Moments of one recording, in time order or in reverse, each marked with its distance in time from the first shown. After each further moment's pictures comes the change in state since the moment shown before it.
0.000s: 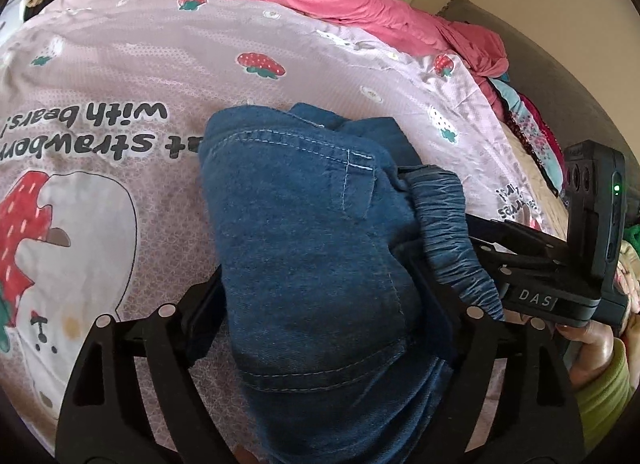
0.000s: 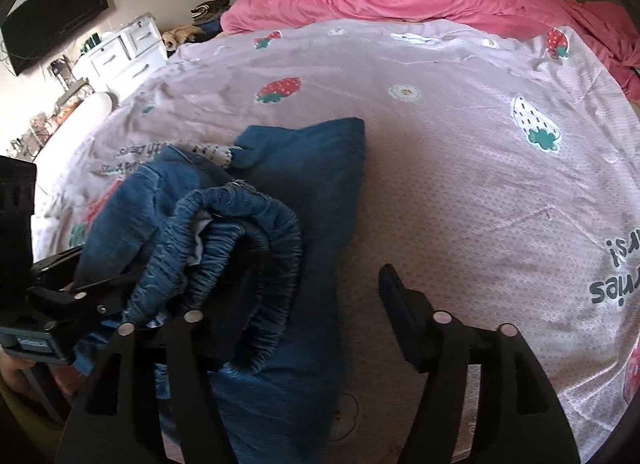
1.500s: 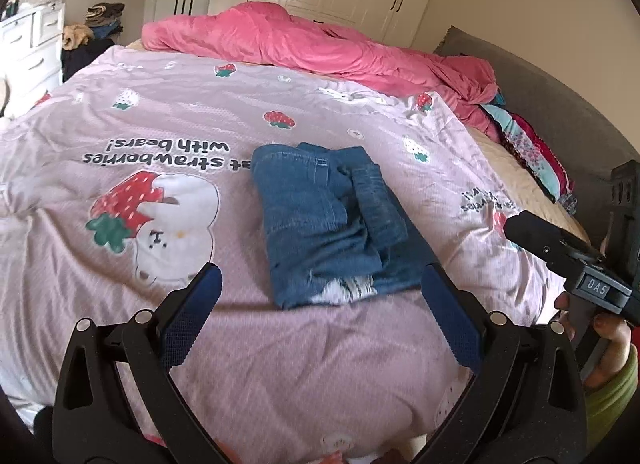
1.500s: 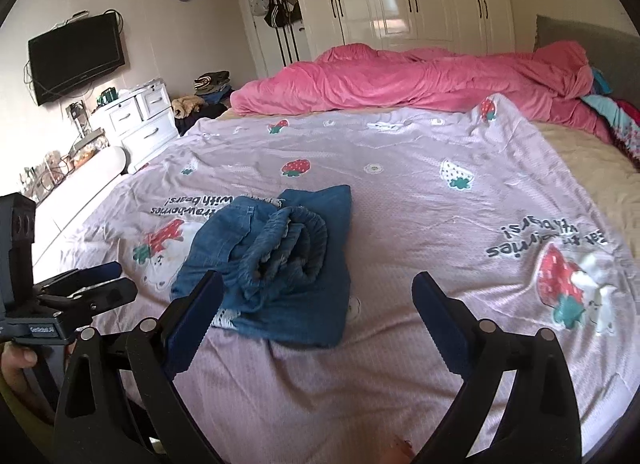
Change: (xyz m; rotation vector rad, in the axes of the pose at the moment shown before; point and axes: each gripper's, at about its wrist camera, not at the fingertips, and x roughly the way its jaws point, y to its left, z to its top) left arm -0.138 -0.047 -0.072 0.048 -0.188 0.110; right arm -0.163 0.036 -0.072 0.016 -0.304 -0.062
